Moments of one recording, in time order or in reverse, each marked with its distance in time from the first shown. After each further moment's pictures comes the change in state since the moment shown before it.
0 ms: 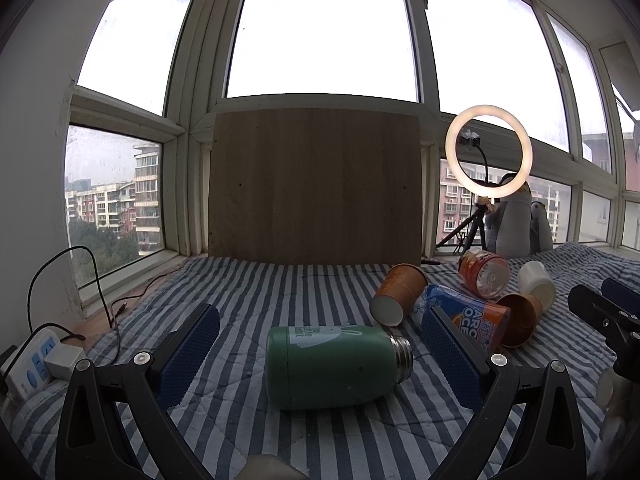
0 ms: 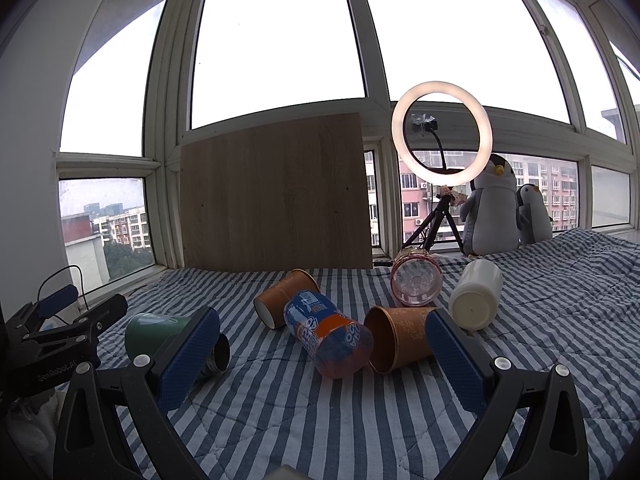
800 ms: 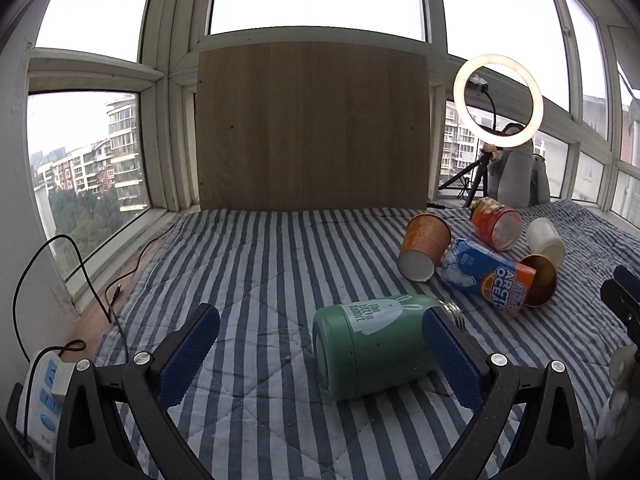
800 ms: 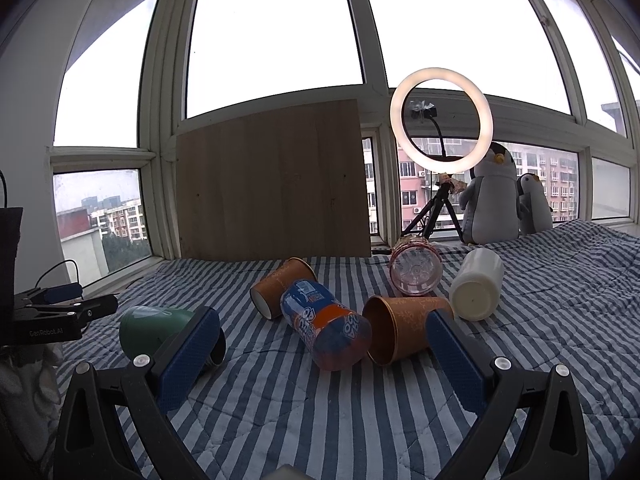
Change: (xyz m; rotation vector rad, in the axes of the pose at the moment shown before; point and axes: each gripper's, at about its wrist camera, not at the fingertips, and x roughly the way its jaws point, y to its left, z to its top) left arm 0.053 0.055 0.026 0.044 0.269 -0.065; right arm 0.009 -0.001 -0.002 0.006 0.047 -0.004
